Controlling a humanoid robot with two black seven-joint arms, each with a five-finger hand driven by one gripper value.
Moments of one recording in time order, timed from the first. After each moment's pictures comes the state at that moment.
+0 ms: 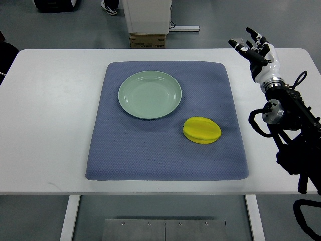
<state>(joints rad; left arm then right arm) -0.02 0.00 -0.10 -0.22 0.09 0.06 -0.21 0.71 -0.04 1.19 0.86 -0.68 -0.19 0.16</state>
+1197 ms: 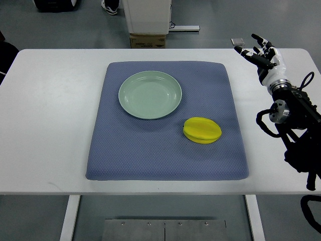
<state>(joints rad) -0.01 0.00 -0.10 -0.22 0.09 0.07 -0.21 0.75 -0.09 1.13 0.75 -0.66 -0.18 0.16</state>
